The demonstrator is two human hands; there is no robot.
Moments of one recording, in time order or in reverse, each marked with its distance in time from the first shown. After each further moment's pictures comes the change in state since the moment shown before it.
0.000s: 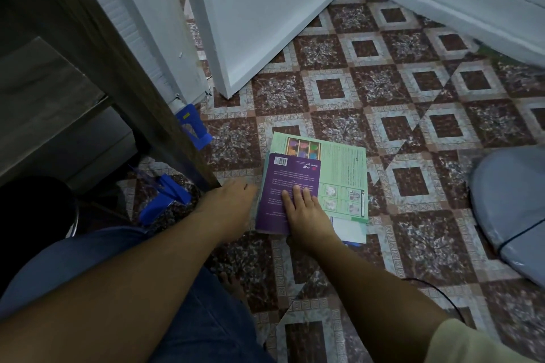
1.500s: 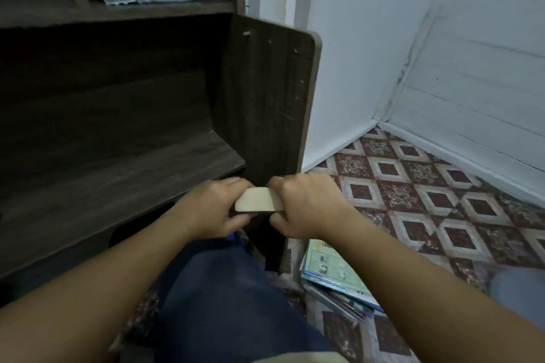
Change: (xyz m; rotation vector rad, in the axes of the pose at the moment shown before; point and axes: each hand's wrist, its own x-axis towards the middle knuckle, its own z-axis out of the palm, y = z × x) left_hand -0.252 -0.098 -0.090 -0.133 0.746 0.202; right_hand -0.208 -0.199 -0.271 -0.289 0.648 -0.450
